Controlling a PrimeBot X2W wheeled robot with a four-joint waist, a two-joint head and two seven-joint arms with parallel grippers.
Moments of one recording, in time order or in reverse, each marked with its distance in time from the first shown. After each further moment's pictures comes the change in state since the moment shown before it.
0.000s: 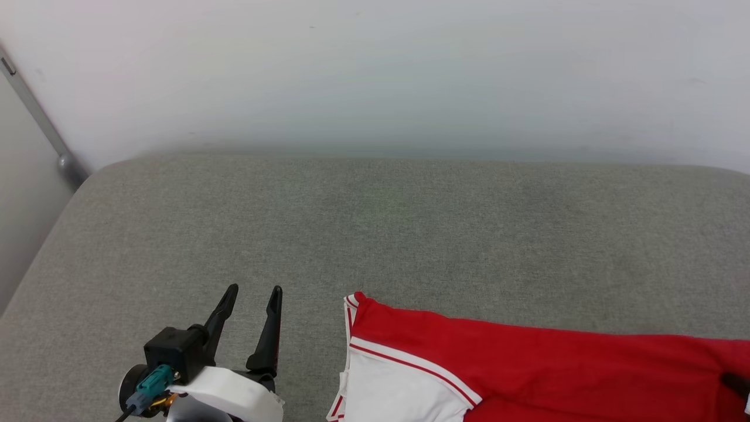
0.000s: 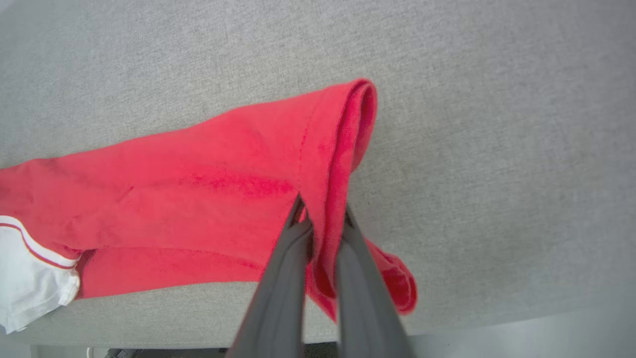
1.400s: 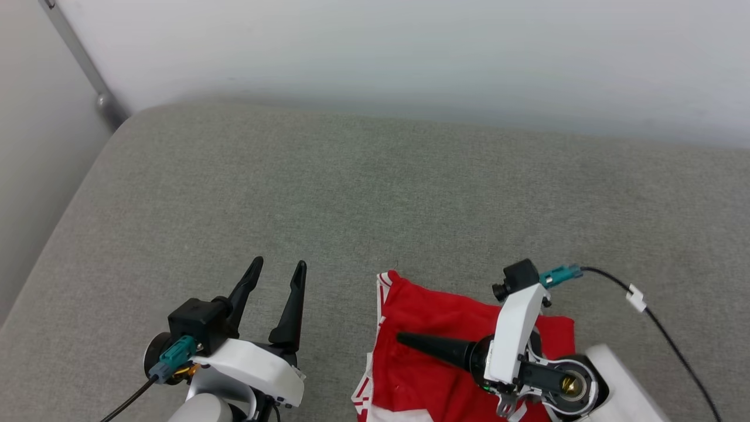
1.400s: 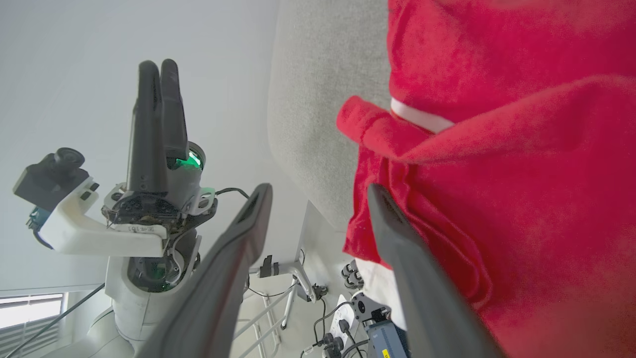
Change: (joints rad) left arm -0.106 -0.048 -0.035 0.072 0.006 -0.059 -0.008; right arm -0.248 0.227 0.761 0.274 0.801 0.000 -0.225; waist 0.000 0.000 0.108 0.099
